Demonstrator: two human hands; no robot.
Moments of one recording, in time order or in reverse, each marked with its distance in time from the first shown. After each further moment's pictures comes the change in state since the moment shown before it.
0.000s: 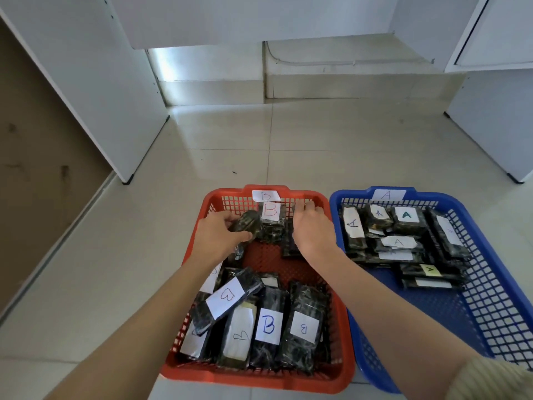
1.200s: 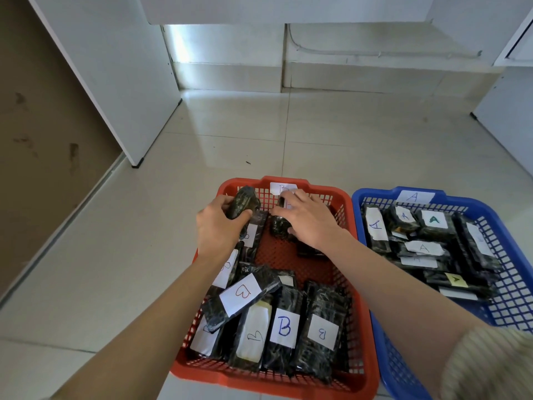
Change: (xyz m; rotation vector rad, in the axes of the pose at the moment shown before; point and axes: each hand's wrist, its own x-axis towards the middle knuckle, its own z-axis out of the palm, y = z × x) left_hand 0.006 -0.021 0.002 -0.194 0.309 -0.023; right_hand 0.040 -0.012 0.017 -0.211 -0.025 -0.518
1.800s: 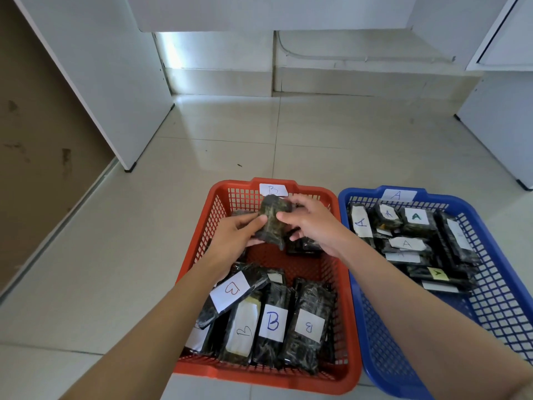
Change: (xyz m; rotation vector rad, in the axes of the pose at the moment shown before) left_hand -0.023 0.008 0.016 -0.635 -0.537 -0.209; right_hand -0.039 0.001 -0.026 1.588 -0.001 0.496
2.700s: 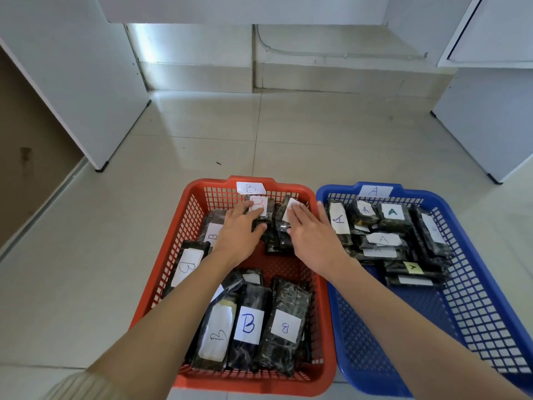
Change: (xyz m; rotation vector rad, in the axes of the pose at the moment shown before) left_hand 0.042 -0.023 0.037 1.032 0.011 0.216; right_hand -0.016 0.044 -0.026 -1.486 0.158 -0.266
